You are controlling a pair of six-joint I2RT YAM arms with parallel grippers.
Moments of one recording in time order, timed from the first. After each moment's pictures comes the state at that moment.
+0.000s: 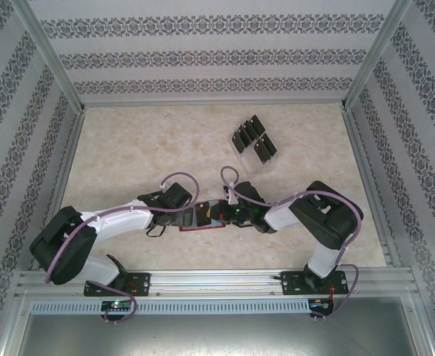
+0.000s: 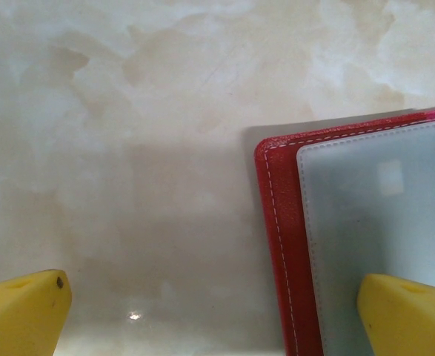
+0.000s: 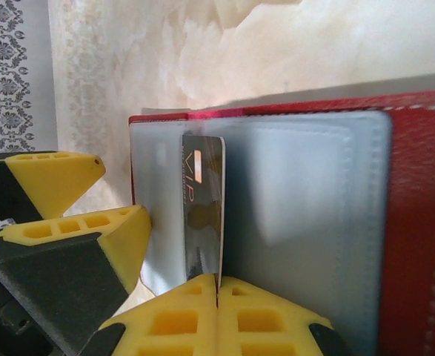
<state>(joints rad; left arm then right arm) -0.69 1.42 0.66 -0.48 -0.23 -0.64 0.75 1.76 0.53 0.59 -0.50 1.05</state>
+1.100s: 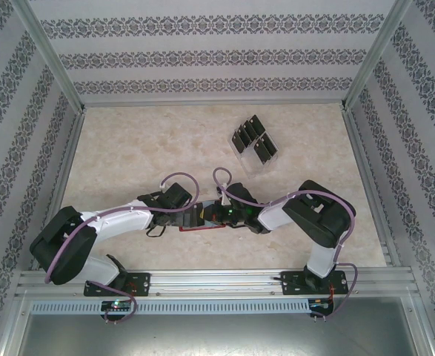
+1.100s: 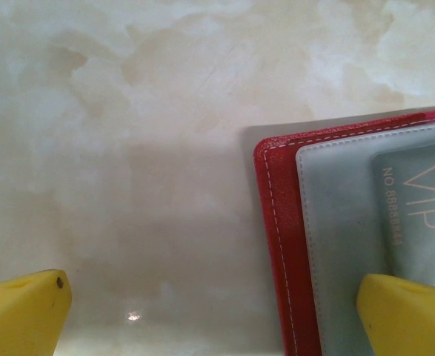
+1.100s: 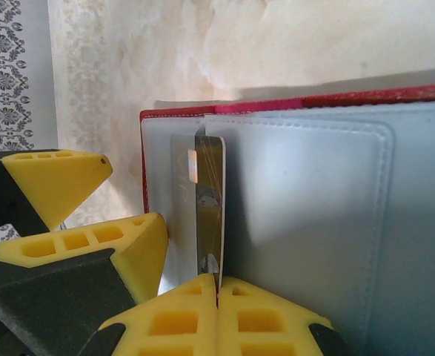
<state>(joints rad) -0.69 1.42 0.66 -0.47 -0.23 -0.64 0.81 1.81 0.59 0.59 -0.46 1.08</state>
